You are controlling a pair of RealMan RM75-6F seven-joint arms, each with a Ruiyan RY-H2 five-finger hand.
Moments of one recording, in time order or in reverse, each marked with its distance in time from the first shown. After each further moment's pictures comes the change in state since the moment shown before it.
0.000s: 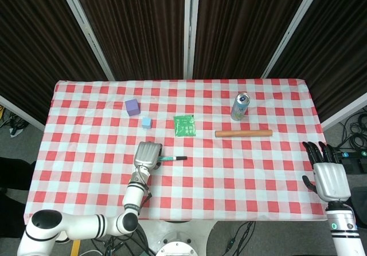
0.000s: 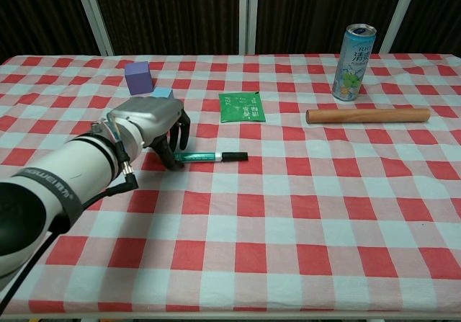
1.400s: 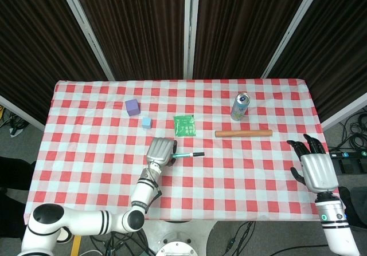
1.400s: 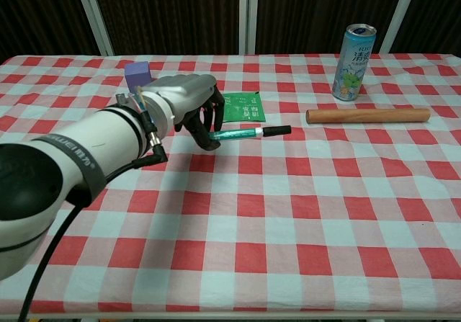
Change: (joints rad) left arm -0.088 0.020 -0.081 -0.104 -0.011 -0.019 -0.023; right arm 0.074 -0.002 0.038 -0.064 -0.011 -0.047 -0.042
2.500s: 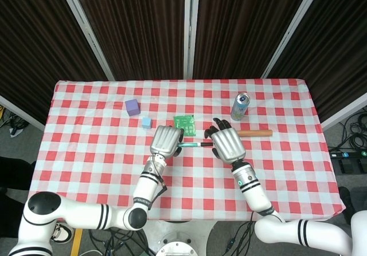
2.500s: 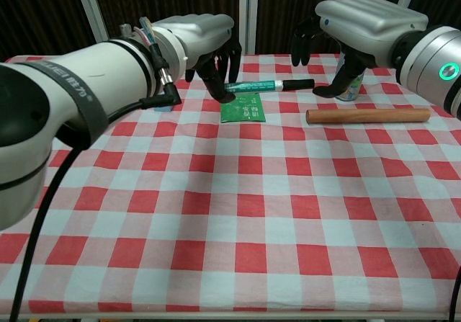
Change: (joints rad) left arm -0.115 0.103 -0.041 -0.166 -0.062 0.121 0.084; right arm 0.454 -0.437 0.153 0.075 0.307 -0.220 -0.356
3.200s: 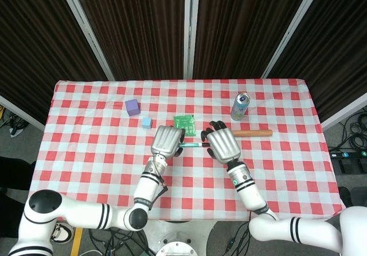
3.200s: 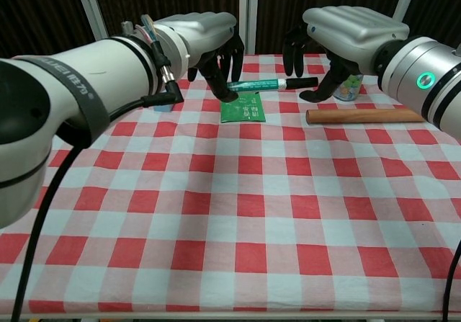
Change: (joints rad) left arm -0.025 0.011 0.012 -0.014 -0.018 0.015 -0.020; right arm 0.041 -0.050 -0.024 0.062 0.005 0.017 0.041
